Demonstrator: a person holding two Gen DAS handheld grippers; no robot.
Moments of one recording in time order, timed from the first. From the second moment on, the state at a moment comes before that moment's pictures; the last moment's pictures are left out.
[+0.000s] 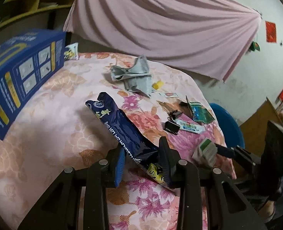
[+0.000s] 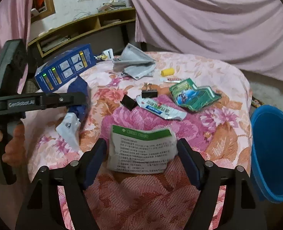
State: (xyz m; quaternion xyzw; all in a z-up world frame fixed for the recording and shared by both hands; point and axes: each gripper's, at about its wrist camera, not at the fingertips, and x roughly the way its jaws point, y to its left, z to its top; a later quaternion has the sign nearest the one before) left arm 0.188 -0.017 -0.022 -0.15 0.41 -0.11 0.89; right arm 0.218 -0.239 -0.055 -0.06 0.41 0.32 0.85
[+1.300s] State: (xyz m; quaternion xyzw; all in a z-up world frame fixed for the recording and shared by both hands) left arm 0.227 -0.204 0.054 0.04 0.17 -0.27 0.95; right arm 0.202 -0.400 0.014 0.11 0.09 0.04 0.99
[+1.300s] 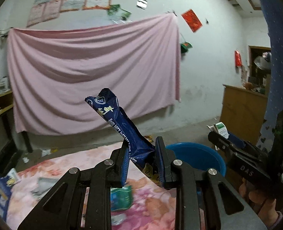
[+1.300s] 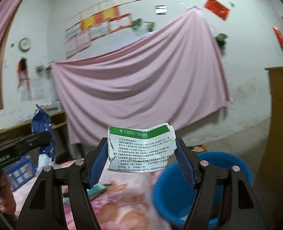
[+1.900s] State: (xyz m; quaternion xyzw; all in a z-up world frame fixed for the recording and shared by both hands) left arm 0.313 -0.287 0.018 0.00 0.32 -0.34 0.89; right arm 0.232 -0.484 -0.023 0.18 0.19 -0.07 0.96
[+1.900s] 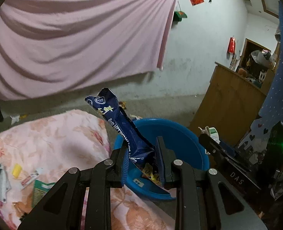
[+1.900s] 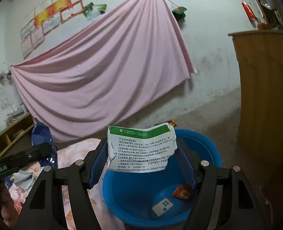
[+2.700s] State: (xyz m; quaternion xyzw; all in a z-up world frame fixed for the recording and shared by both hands) left arm 0.325 -0.295 0.001 0.00 0.36 -0.31 0.88; right arm 0.245 -0.506 -0.044 0.25 0.25 -0.07 0.94
